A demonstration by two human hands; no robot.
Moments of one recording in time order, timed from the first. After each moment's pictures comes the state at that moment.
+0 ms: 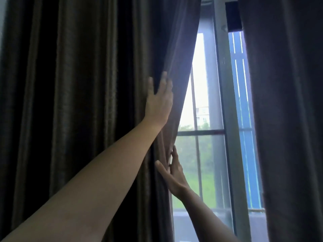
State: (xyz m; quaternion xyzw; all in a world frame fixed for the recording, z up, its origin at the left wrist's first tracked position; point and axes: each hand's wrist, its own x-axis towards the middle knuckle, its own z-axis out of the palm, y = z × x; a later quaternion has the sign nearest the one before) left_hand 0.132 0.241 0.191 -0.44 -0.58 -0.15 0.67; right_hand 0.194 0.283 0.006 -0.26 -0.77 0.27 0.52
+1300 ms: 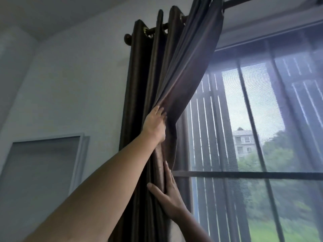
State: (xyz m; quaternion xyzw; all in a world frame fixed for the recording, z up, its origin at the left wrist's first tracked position) left_hand -0.243 0.125 0.259 -0.34 -0.69 0.11 0.63; right_hand -0.194 0.191 0.071 -0.07 -0.80 0.30 0.51
